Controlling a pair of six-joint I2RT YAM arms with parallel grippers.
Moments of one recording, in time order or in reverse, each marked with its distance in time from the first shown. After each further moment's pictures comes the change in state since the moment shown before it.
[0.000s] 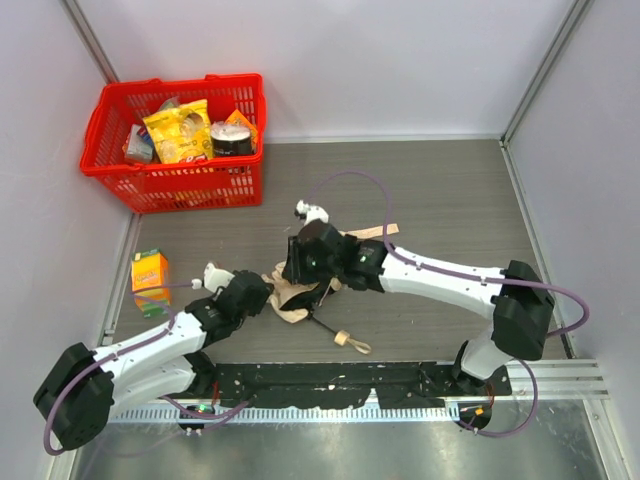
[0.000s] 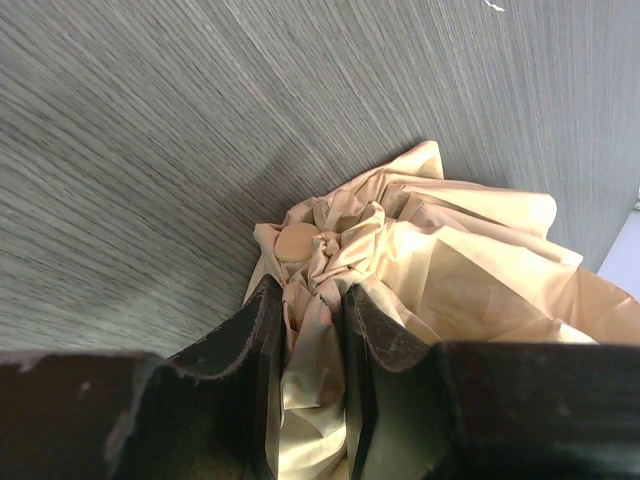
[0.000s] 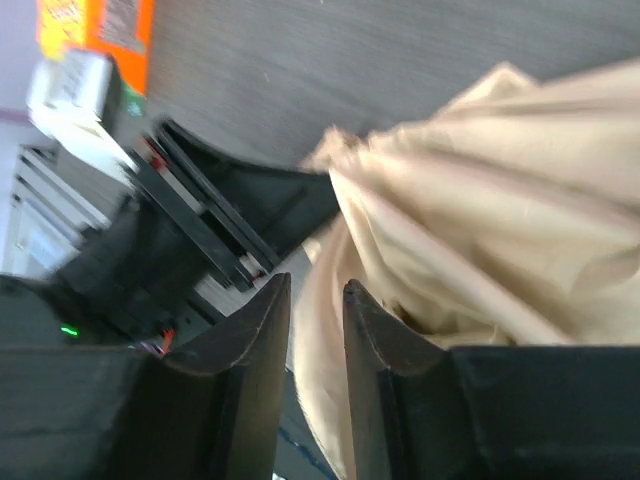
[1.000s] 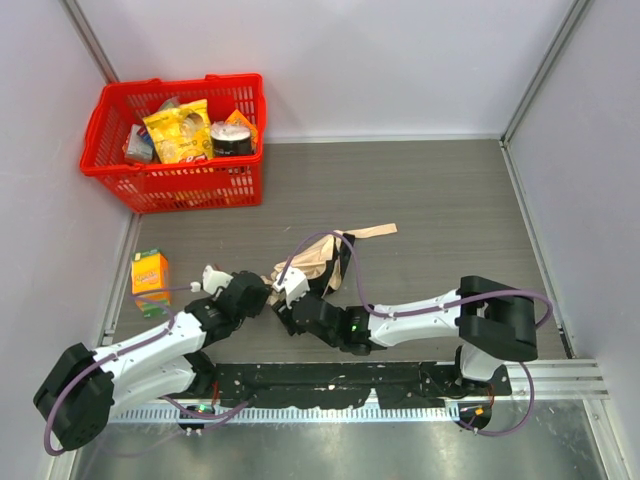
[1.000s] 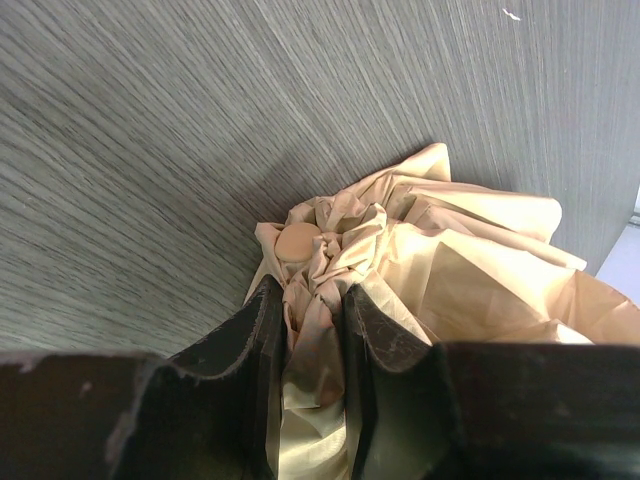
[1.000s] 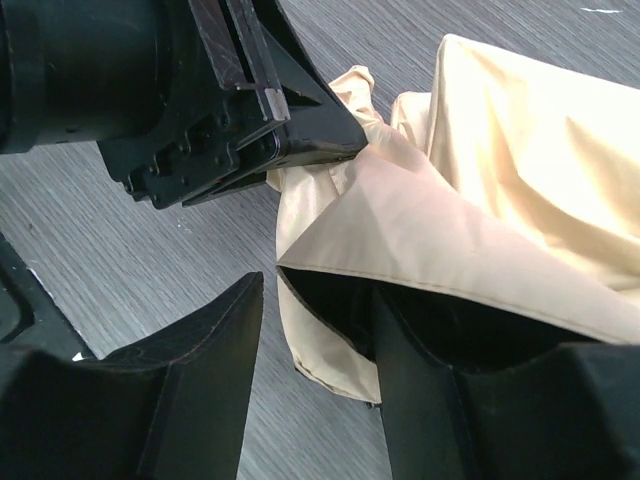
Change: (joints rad) left arm 0.000 -0.008 0.000 -0.038 0.006 -0.050; right arm 0.307 0.055 -0.446 0.629 0.382 -0.436
